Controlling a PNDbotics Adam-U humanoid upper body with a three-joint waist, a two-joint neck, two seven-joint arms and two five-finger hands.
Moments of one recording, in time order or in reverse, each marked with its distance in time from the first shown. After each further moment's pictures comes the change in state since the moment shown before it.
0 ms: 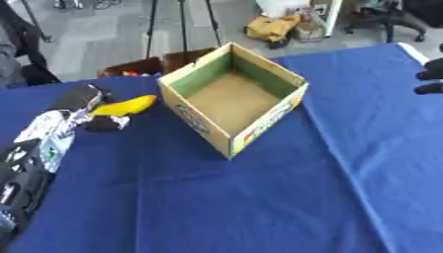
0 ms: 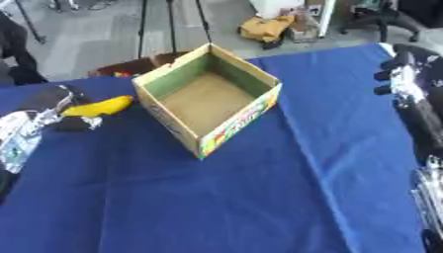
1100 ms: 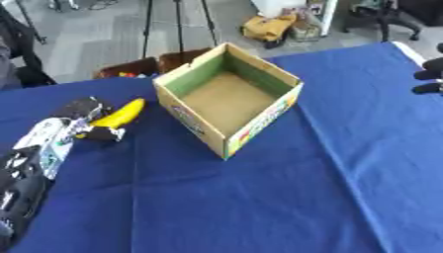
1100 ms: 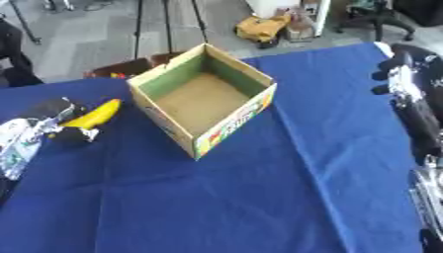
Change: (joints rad) left arm 0.011 -0.008 -0.007 0.010 -0.004 0.009 -0.117; right arm 0.001 0.000 -0.005 0.000 -0.001 0.000 0.000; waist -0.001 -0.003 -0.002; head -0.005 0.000
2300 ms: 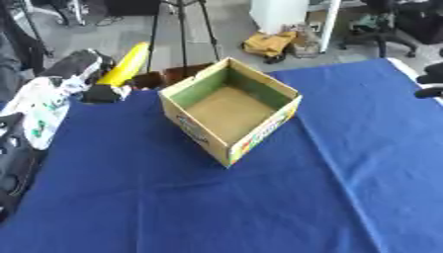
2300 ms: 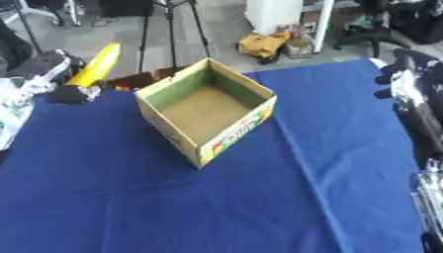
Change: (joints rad) left arm -0.078 0.014 -0.045 -0.233 0.116 0.002 -0.018; right arm 0.018 0.003 -0.006 0.001 0.000 -0.005 0.003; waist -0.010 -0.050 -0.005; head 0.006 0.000
